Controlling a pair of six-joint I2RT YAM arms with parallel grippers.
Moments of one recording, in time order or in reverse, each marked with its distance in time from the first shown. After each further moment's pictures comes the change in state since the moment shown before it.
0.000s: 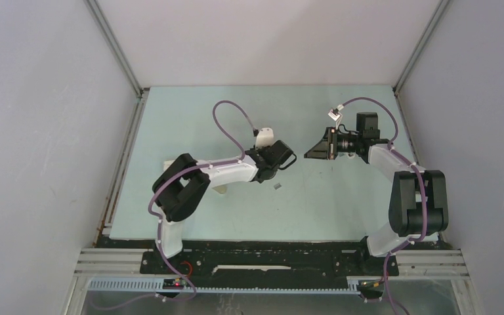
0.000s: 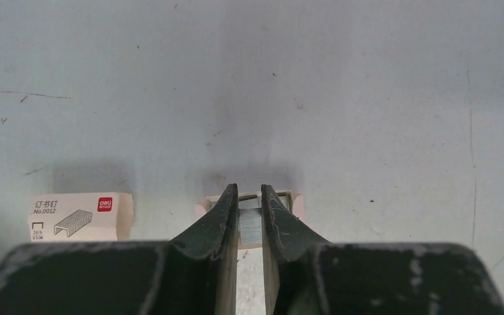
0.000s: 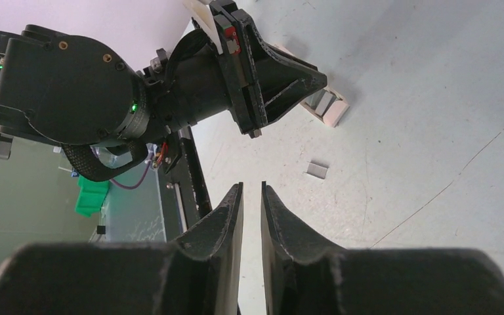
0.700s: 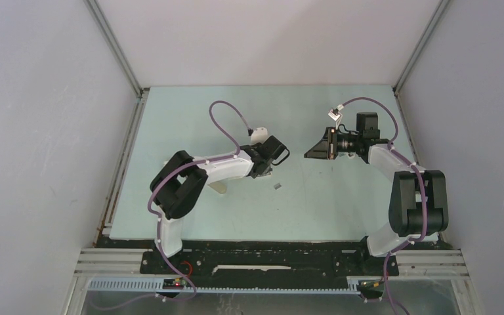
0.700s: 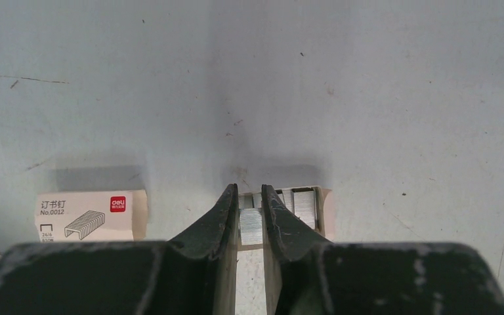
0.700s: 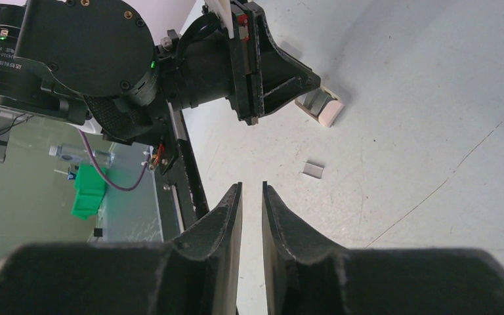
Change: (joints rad) left arm 0.056 0.001 0.002 -0.056 0.132 0.008; right arm 0.000 0.000 0.000 0.000 0.014 0.000
